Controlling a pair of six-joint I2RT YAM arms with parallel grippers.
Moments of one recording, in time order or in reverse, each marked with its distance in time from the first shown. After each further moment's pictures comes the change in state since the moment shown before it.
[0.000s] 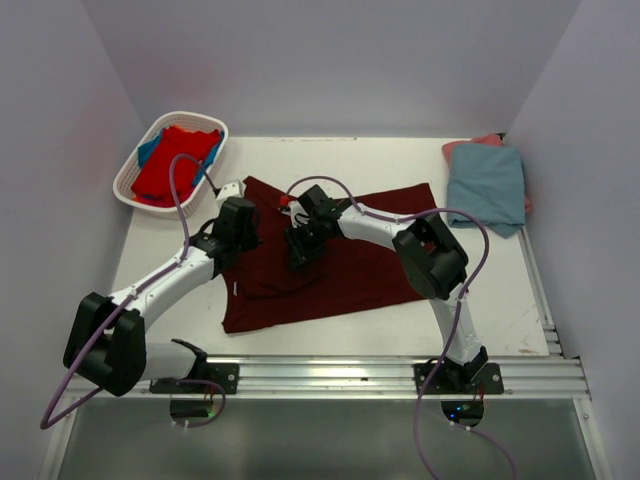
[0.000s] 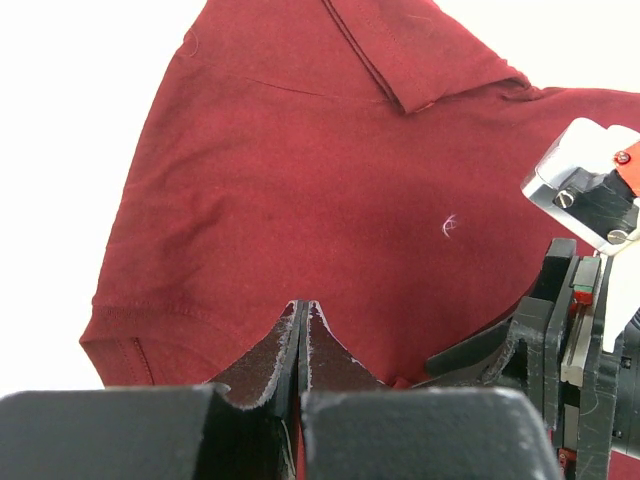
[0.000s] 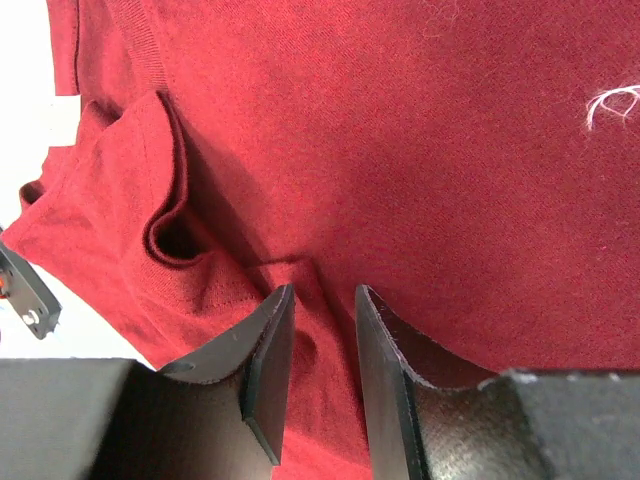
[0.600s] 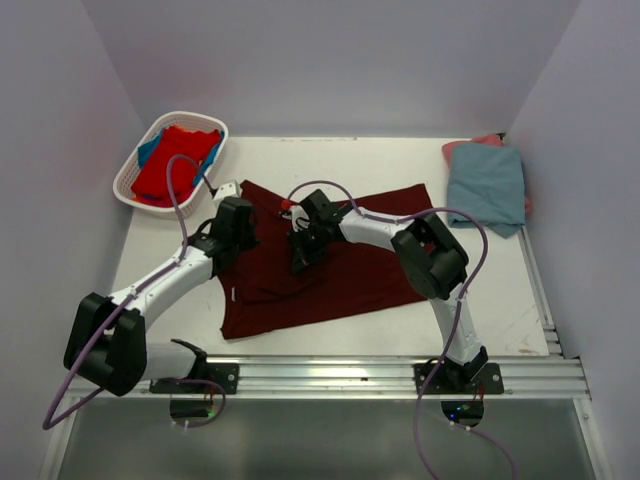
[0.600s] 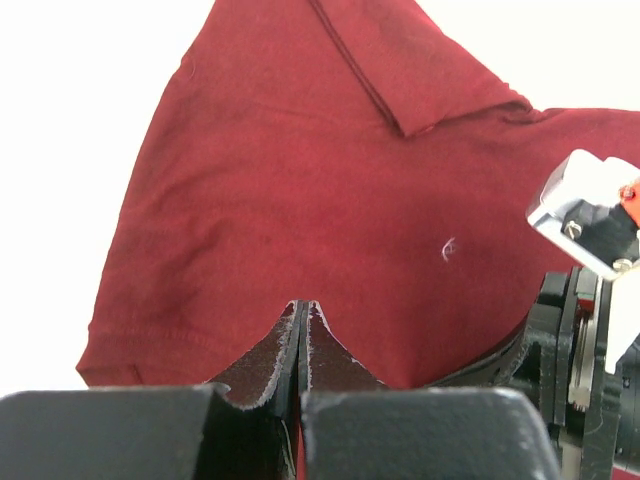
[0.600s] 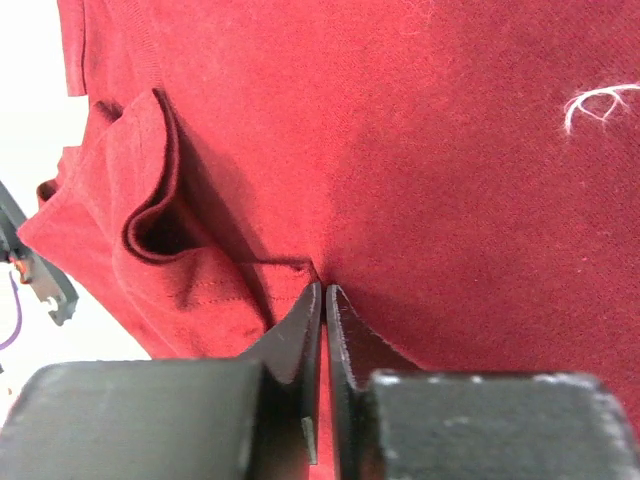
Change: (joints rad) left arm 0.020 0.000 -0.006 0.000 0.002 0.000; right arm -0.001 0.000 -0.056 0.067 -0.068 0.022
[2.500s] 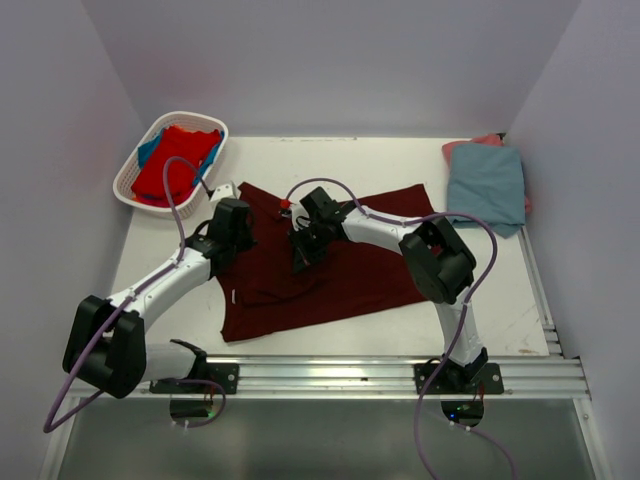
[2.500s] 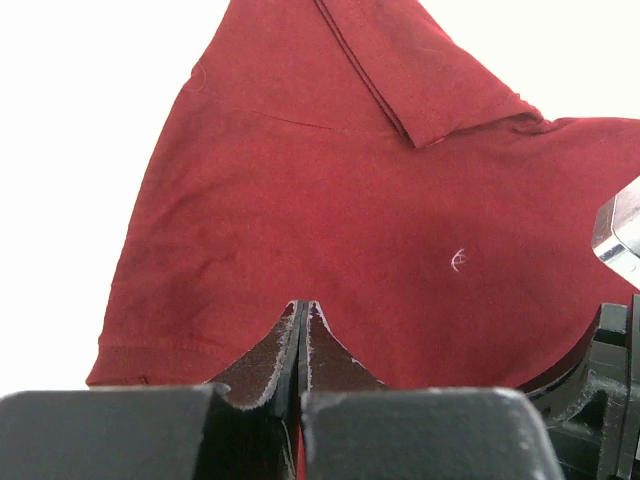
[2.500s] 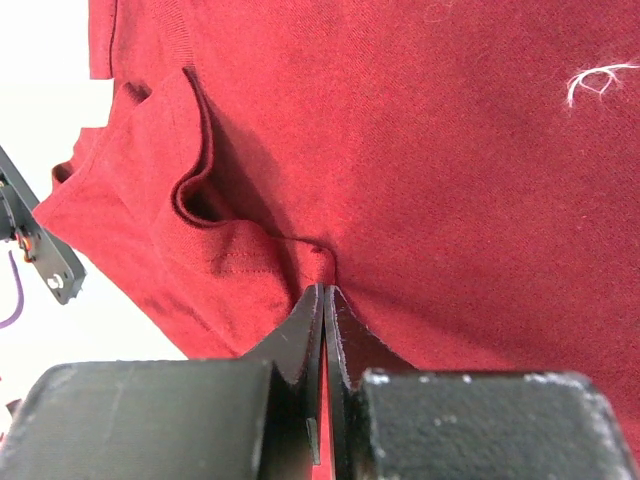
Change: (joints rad) left arm 0.018 -0.012 -0.017 0.002 0.002 0.001; right arm 0.008 -0.064 -0.013 -0.049 0.007 -0.030
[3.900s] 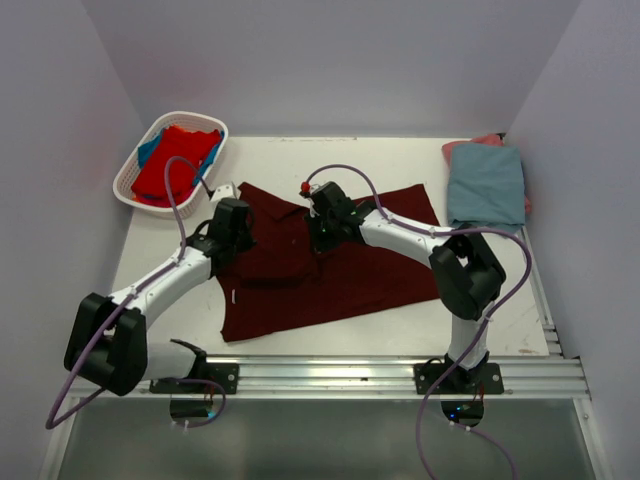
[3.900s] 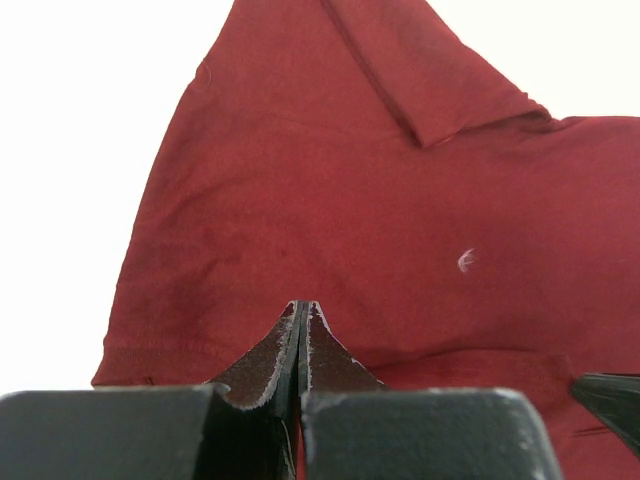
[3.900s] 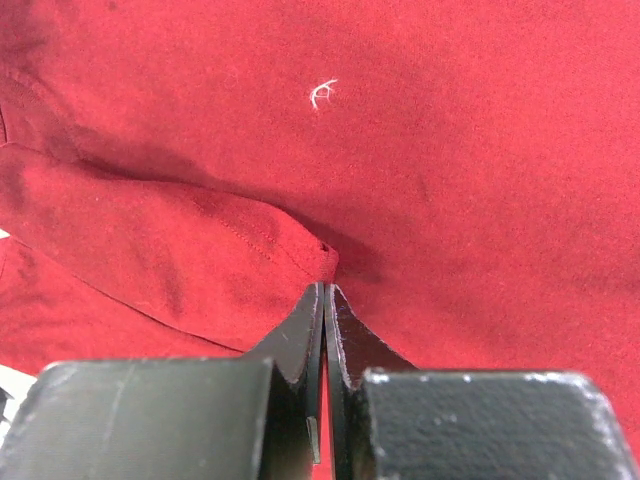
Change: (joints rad) left arm 0.008 0.001 0.000 -0.001 0.001 0.008; right arm 0.000 -0.206 -0.116 0.036 0.428 0.095
